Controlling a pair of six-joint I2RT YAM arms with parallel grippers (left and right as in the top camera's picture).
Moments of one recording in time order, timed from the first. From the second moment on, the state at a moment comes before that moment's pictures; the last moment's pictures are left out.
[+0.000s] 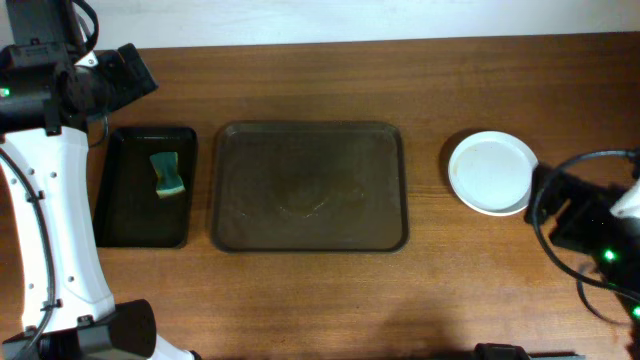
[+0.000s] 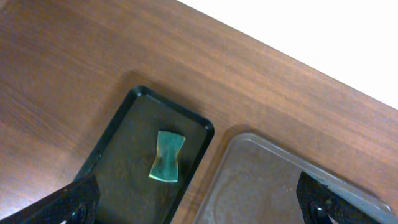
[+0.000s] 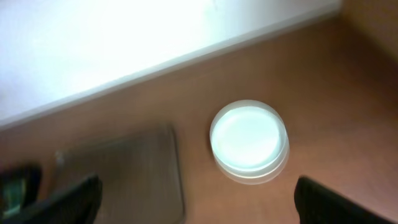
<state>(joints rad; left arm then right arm) 0.13 1.74 2.13 -1.28 -0.08 -0.33 -0.11 0.92 1.62 -1.24 -0.04 0.26</state>
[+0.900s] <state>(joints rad) 0.13 1.74 2.13 -1.28 -0.07 -0.33 -0.04 0.01 0.01 -0.07 -0.04 0.11</state>
